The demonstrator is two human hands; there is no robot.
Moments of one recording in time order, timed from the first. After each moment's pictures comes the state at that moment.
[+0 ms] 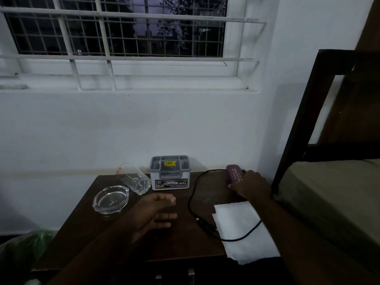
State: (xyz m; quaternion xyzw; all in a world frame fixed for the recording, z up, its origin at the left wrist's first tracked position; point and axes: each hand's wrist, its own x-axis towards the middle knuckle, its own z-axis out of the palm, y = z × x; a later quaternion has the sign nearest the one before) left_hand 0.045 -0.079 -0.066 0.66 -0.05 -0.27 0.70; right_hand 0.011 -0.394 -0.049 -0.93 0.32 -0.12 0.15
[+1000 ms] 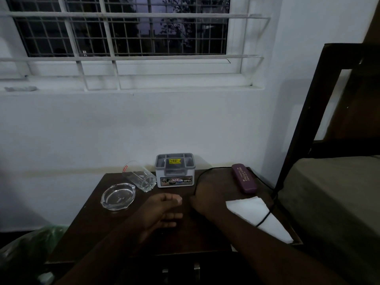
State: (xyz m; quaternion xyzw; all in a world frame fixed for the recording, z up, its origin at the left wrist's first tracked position) left_hand 0.029 -0.082 -0.060 0.68 -0.06 -0.27 0.68; right_hand 0.020 -0.257 -0.066 -0.98 0.11 -0.07 0.12
